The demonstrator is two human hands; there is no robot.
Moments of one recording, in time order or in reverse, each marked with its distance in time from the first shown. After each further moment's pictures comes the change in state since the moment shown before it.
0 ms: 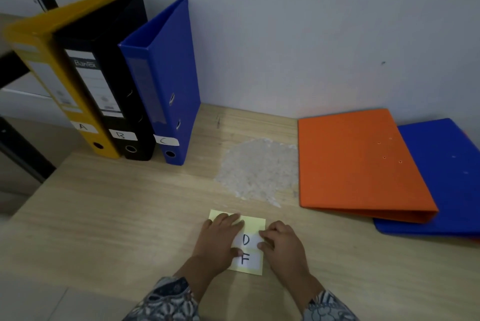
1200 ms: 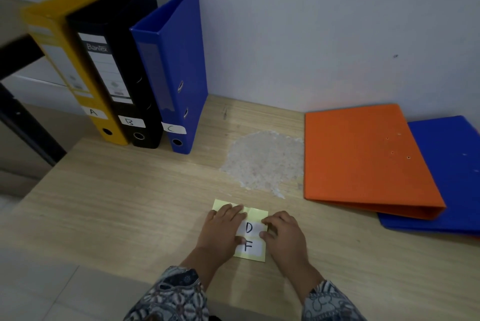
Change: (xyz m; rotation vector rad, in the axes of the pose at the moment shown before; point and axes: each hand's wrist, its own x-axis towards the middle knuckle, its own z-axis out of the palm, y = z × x) left_hand -0.008 0.007 0.005 -0.042 0.054 -0.036; right_hand -0.004 -0.003 0.006 0.080 0.087 0.034
